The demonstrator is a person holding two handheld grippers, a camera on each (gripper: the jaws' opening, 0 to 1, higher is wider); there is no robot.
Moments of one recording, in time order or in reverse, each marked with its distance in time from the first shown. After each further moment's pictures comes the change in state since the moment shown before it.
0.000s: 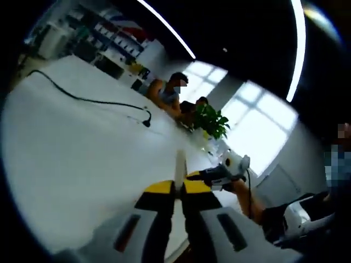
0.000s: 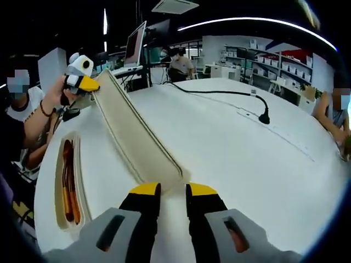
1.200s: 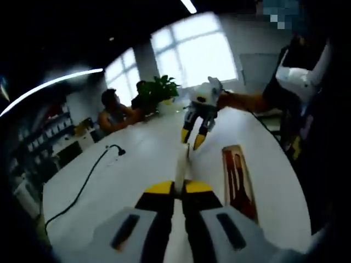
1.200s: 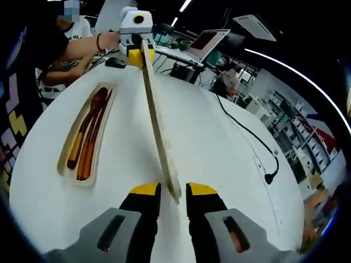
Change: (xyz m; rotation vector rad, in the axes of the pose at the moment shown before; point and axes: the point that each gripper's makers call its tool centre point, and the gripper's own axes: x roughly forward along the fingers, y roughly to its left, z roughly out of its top) left arm -0.008 -0.071 -0.065 1.015 0.211 -0.141; right arm -0.012 0.032 0.003 -0.610 0.058 0.096
